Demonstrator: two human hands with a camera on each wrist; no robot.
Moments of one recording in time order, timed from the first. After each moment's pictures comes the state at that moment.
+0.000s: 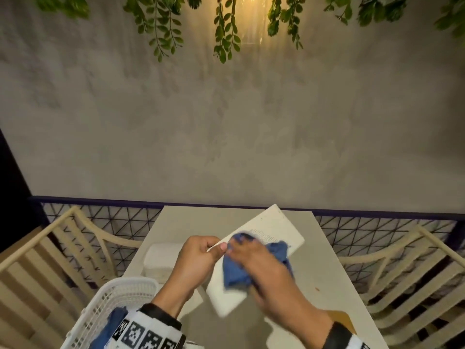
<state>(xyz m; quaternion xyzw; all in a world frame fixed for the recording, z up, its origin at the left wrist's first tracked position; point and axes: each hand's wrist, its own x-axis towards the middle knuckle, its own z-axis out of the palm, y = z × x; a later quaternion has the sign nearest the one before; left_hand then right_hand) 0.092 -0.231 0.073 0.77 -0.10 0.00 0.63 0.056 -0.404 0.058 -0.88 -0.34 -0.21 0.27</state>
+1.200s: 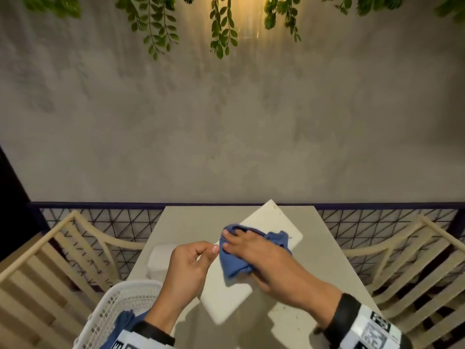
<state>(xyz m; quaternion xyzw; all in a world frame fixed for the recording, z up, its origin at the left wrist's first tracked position) 0.085 -0.212 0.065 0.75 -0.13 0.11 0.64 0.076 -0.397 0.082 -0.87 -0.40 -0.17 0.23</state>
